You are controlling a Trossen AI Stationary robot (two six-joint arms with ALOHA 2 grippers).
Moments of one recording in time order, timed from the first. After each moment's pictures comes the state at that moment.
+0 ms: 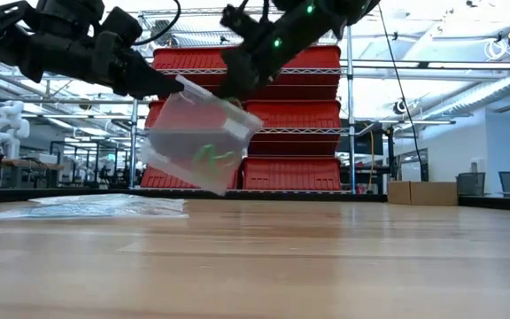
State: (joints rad) left arm 0.24 0.88 0.27 0.46 0.09 0.16; right arm -0.04 1.86 1.35 0.01 0.39 -0.24
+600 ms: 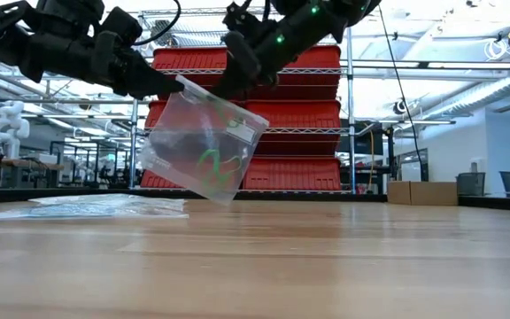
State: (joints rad) left arm 0.24 0.88 0.27 0.46 0.09 0.16; right arm -0.07 1.84 1.35 -0.03 0.21 -0.11
